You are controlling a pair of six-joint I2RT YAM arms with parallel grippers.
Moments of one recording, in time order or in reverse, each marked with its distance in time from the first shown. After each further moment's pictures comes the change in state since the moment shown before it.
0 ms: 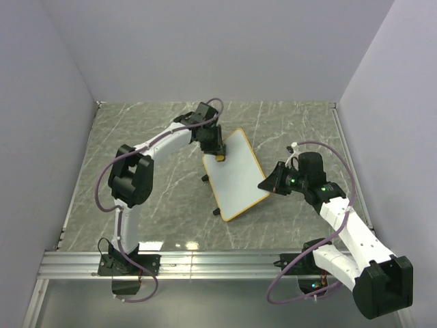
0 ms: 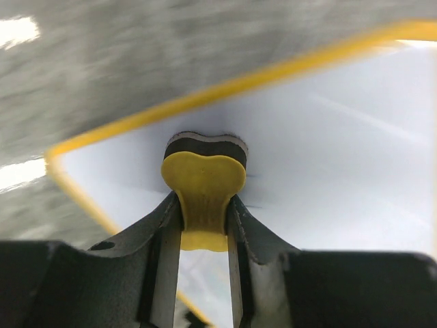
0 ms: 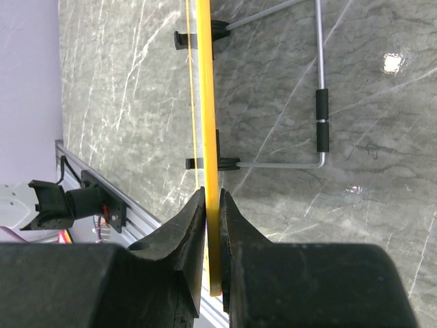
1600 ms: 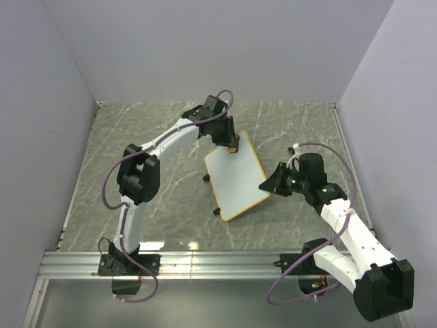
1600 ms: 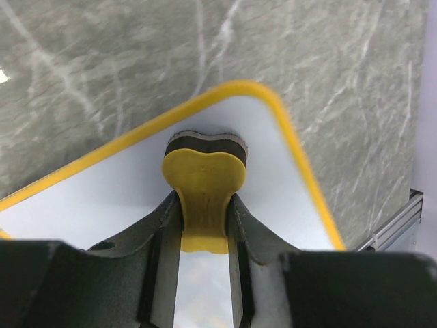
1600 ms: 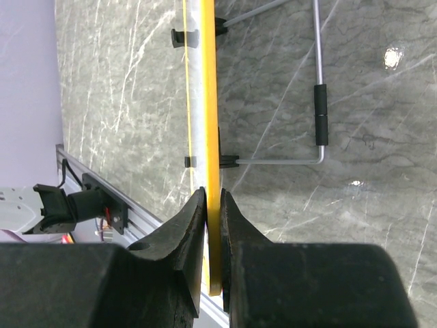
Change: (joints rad) left arm -0.065 0.096 0.236 0.013 0.056 0.005; right arm 0.000 -0.021 0.001 -0.030 0.019 0.019
